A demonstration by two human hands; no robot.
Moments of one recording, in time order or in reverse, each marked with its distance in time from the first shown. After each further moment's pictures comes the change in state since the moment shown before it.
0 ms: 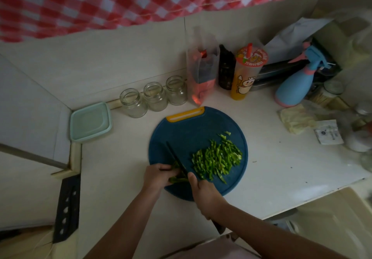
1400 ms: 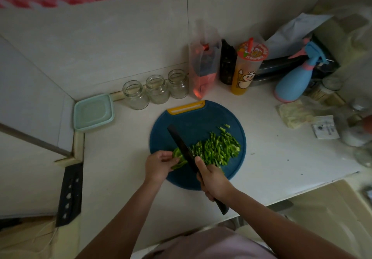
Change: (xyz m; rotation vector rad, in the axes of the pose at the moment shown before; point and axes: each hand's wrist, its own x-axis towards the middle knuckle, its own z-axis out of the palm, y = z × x) left_hand -0.001 -0.014 0.001 -0.036 0.013 0.241; right_hand -0.013 0.004 -0.021 0.316 0.006 -0.012
